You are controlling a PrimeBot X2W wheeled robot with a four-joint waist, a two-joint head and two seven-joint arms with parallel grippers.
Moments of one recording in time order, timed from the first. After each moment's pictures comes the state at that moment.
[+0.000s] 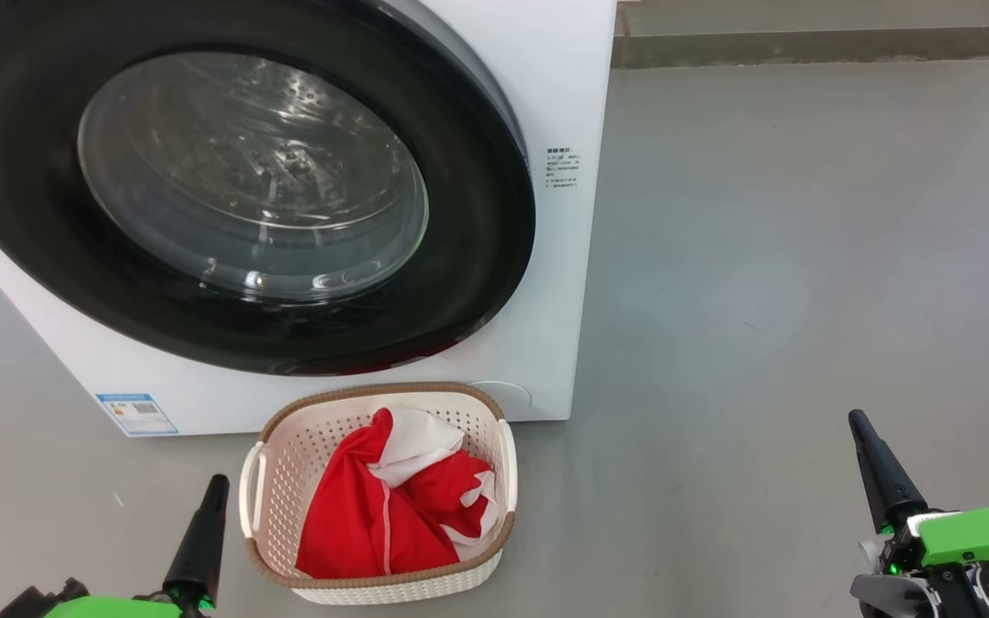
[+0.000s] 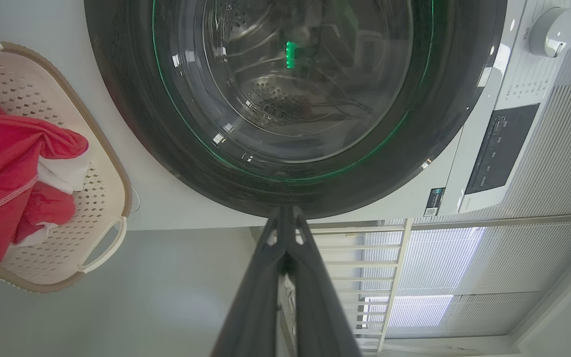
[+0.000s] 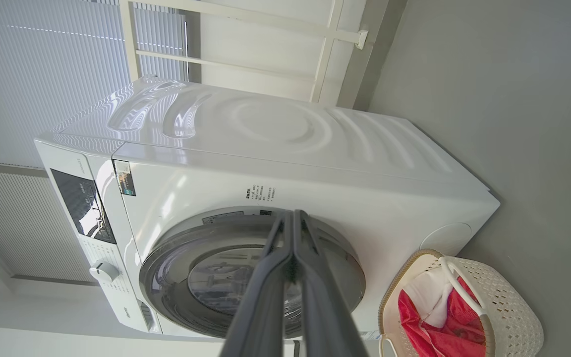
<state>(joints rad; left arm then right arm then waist) -0.07 0.04 0.08 0.27 -1.55 -0.12 0.10 -0.05 -0.05 -0.12 0.28 1.57 0.13 0.09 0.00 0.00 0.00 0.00</state>
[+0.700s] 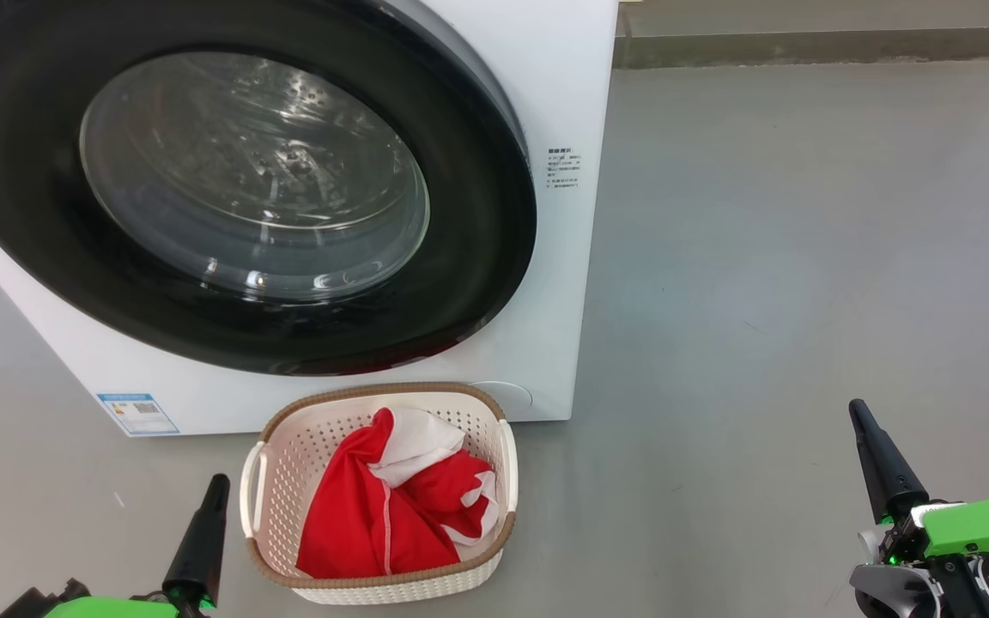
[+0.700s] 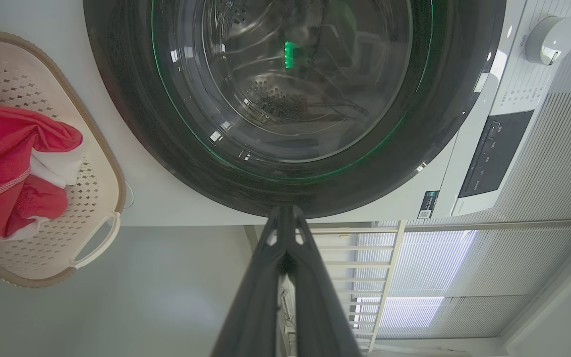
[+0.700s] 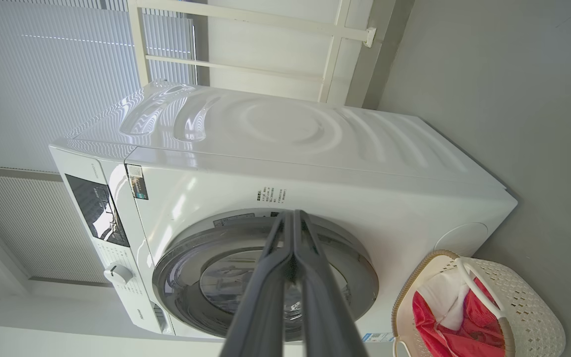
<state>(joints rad) -0.07 0.04 0.08 0.27 -1.60 -0.12 0.11 -0.07 -0.05 -0.12 0.27 1.61 0.13 0.10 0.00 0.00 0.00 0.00</state>
